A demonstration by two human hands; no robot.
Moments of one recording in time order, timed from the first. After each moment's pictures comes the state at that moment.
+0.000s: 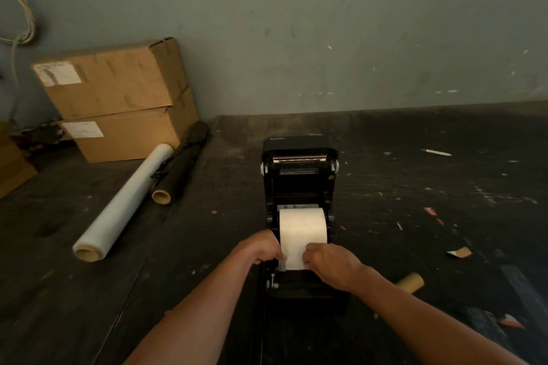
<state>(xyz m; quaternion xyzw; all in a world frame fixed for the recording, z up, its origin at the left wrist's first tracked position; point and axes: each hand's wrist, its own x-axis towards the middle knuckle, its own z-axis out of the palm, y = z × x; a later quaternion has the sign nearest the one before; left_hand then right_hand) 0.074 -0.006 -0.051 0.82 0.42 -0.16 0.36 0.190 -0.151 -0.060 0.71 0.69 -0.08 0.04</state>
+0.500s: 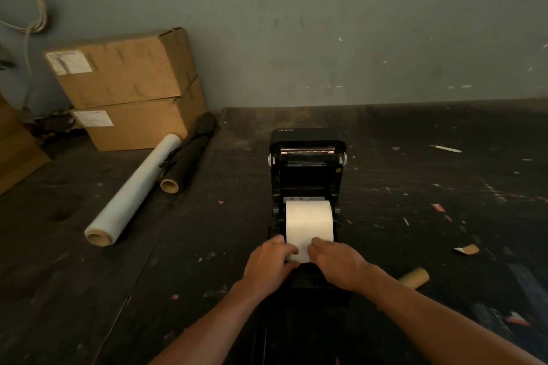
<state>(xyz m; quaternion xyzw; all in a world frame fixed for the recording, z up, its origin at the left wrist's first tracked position) 0.032 -0.060 -0.078 0.94 0.27 0.09 0.18 0.185 -0.156 -0.068 0.71 0.70 -0.07 0.06</state>
